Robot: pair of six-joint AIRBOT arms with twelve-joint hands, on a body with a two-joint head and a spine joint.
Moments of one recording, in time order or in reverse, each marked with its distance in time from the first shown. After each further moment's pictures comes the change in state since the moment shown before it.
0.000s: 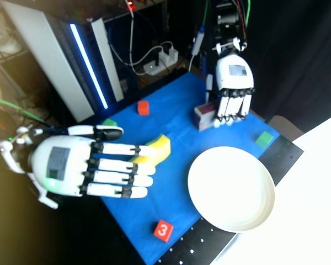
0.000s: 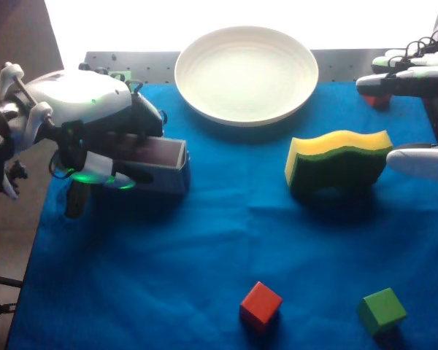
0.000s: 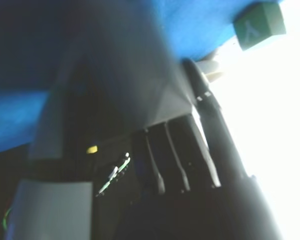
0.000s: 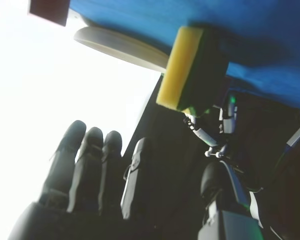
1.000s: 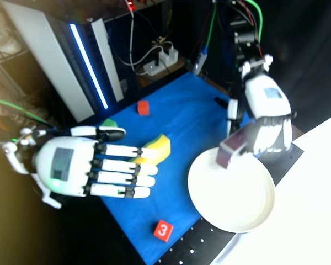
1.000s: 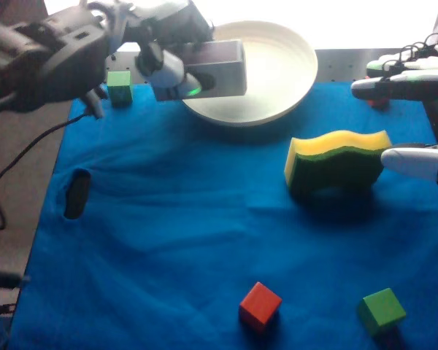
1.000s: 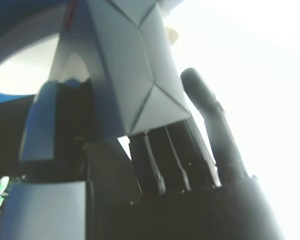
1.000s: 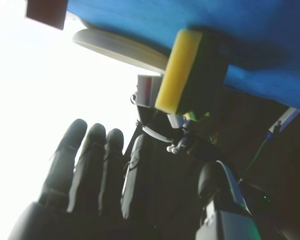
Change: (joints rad) left arm -0.251 -0.408 0.494 -0.124 0.158 0.003; right arm 0.000 -0.027 0.017 0.002 -0.001 0.000
